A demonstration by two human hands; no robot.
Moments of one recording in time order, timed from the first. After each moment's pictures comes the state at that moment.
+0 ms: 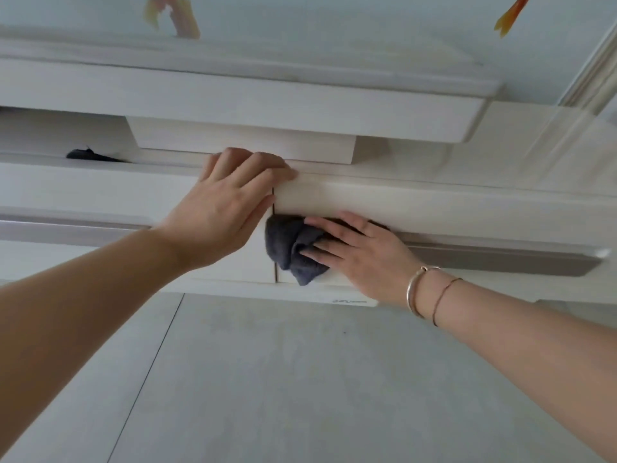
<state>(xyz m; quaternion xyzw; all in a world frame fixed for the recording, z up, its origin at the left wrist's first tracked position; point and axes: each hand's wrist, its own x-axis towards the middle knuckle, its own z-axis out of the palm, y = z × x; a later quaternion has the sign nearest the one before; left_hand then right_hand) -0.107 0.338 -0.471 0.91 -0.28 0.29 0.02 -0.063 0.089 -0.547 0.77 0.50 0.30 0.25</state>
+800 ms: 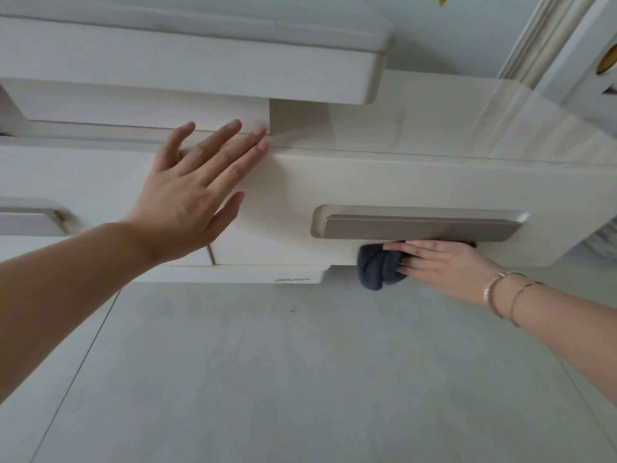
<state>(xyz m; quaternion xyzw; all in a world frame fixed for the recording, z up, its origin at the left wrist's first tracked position) -0.099 0.283 -0.497 0.89 -0.27 0.35 -0.11 -0.080 -0.126 -0.580 0.76 0.48 0.24 0.36</state>
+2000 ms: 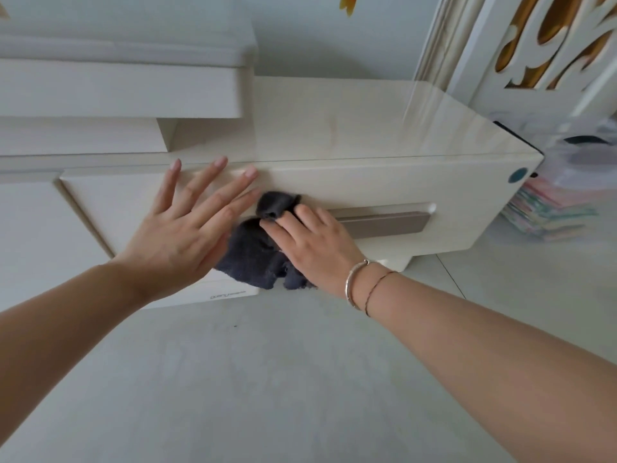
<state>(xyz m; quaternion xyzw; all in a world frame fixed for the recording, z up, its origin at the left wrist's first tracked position) -0.094 0.196 -0.515 0.85 -0.35 0.38 -0.11 -0.099 -0.025 -0.543 0.85 0.31 0.40 0.14</state>
